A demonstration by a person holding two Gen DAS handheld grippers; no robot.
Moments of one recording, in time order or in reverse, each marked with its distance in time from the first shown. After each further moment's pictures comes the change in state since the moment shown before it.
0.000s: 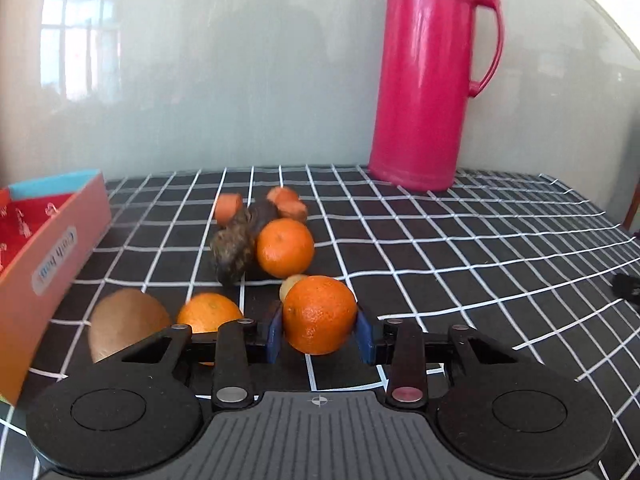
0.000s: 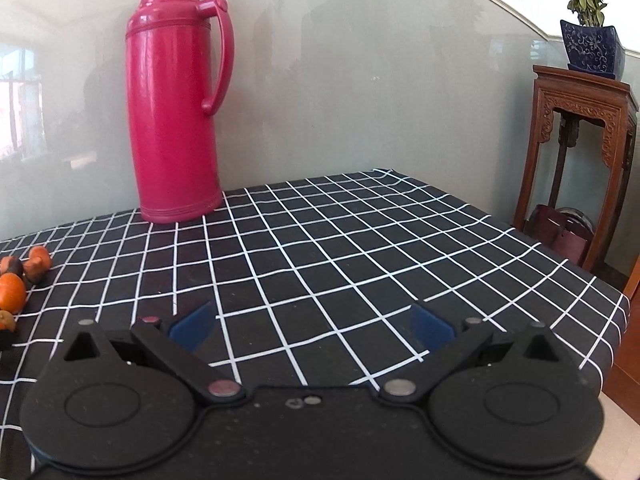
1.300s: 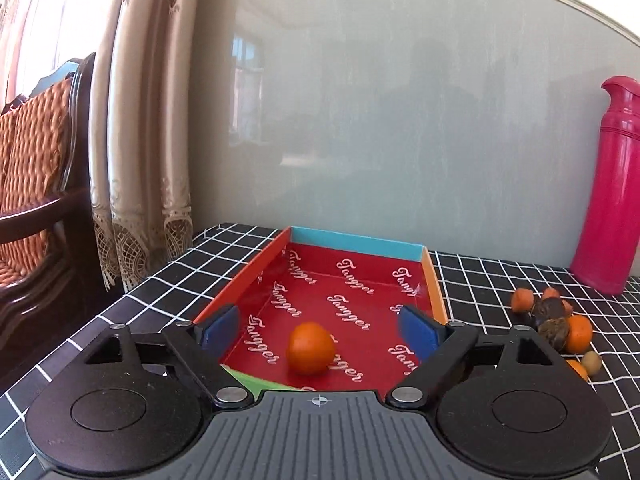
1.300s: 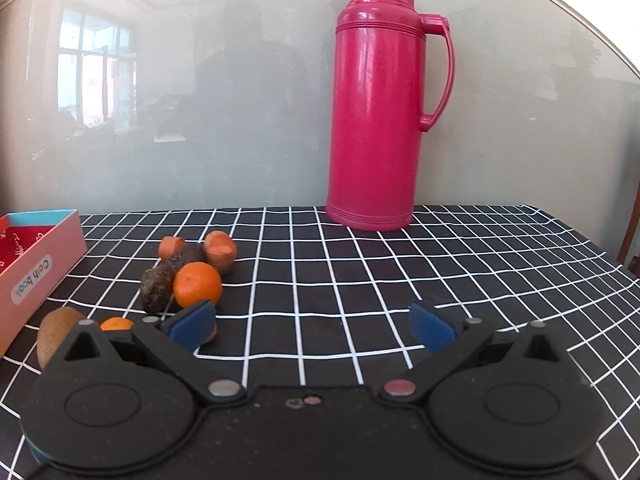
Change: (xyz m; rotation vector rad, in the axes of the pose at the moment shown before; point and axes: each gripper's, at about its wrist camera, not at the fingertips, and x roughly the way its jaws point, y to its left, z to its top) left arm -0.095 0.219 -0.008 -0.193 -0.187 0.386; right arm -0.032 0.171 0.001 -0.164 -0.030 0.271
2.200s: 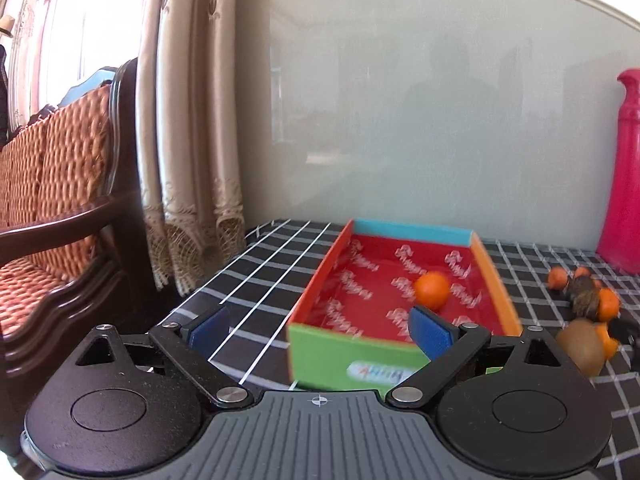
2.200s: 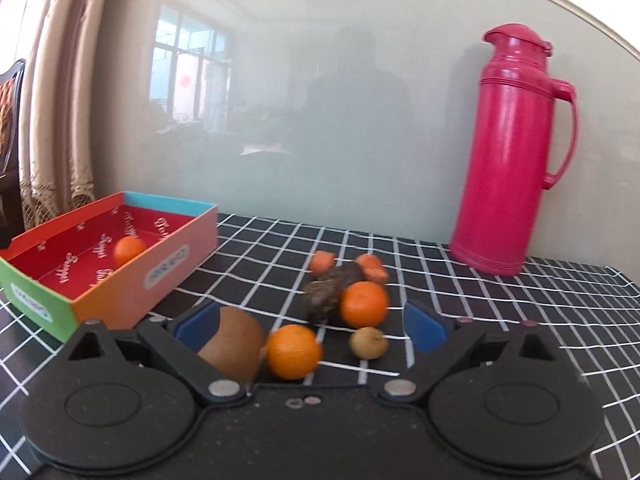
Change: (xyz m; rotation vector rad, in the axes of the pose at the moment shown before) left arm -0.036 0.052 -0.007 0.043 0.018 0.087; right arm -0.027 0.098 -0.007 -0.168 -0.063 0.236
